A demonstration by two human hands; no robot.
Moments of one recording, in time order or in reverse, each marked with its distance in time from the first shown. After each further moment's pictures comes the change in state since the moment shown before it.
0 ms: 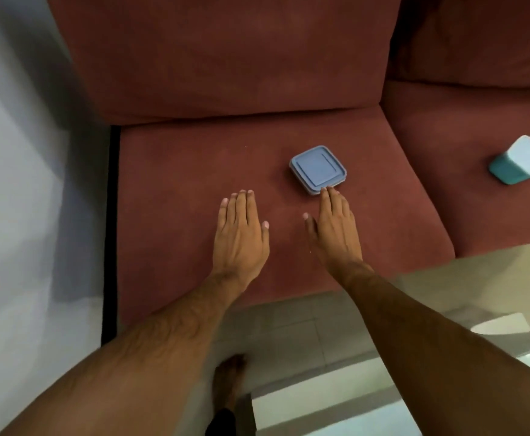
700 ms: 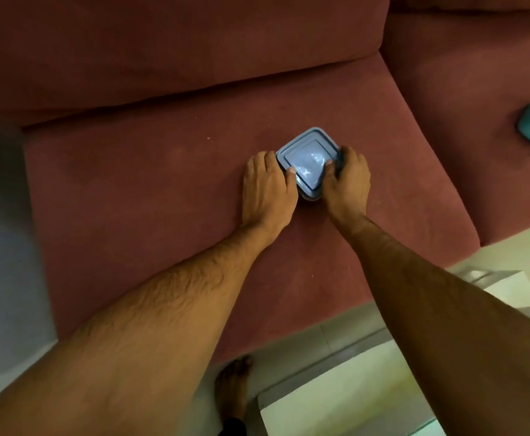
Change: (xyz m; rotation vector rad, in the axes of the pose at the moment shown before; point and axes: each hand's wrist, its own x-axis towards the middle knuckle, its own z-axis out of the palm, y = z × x) left_hand 0.161 0.060 0.089 -0.458 -0.065 -0.038; right_hand 0.132 0.042 0.042 0.376 0.178 0.454
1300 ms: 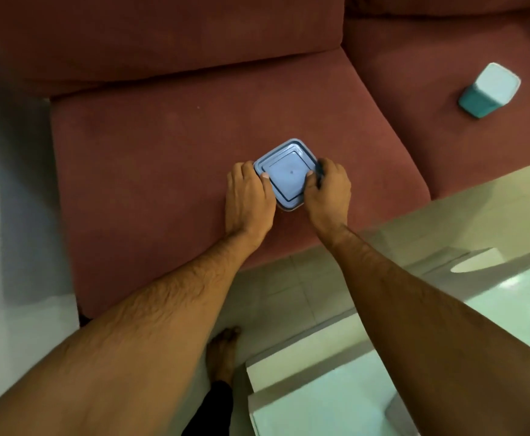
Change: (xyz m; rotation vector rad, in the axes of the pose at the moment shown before) left_hand -0.158 0.033 -0.033 -0.060 0.098 -0.085; right_hand -0.144 0.037 -0.076 0.109 0.032 -0.109
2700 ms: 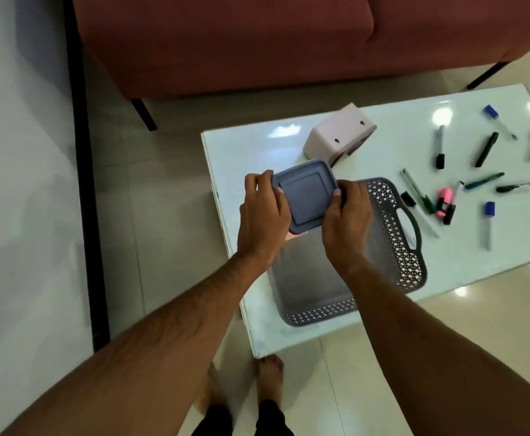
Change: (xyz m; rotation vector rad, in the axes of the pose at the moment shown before) left_hand -0.622 0.053 0.004 -0.223 -0.032 -0.112; right_hand -0.510 0.240 -0.257 0.005 0.079 -0.066
